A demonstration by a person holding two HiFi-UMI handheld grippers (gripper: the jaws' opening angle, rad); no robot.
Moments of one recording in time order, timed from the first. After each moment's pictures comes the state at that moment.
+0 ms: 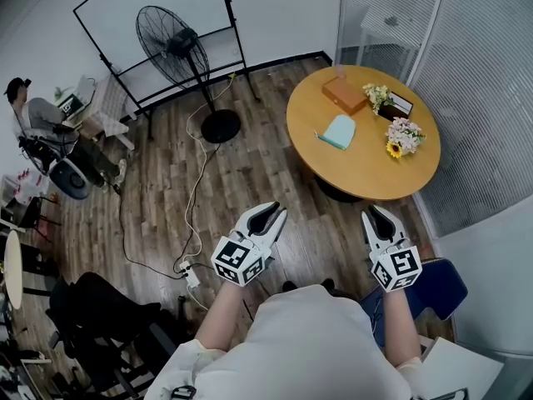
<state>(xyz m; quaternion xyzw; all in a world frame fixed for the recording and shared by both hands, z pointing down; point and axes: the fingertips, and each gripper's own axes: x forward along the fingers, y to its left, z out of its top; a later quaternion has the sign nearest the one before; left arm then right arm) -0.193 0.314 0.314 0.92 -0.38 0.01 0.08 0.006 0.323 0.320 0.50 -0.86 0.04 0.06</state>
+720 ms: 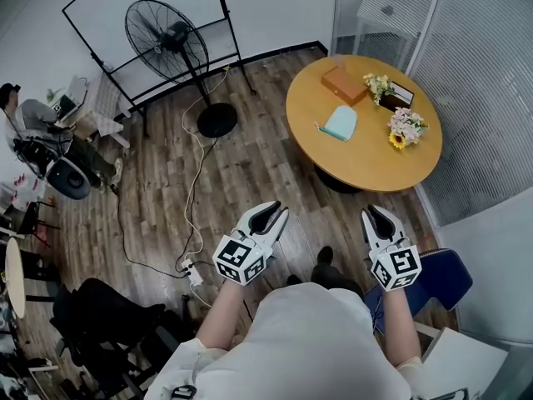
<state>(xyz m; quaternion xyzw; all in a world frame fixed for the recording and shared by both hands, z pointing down) -0.216 0.303 0.341 0.93 -0.36 0.02 0.10 -0.020 0.319 0.345 0.52 -0.85 0.06 0.07</state>
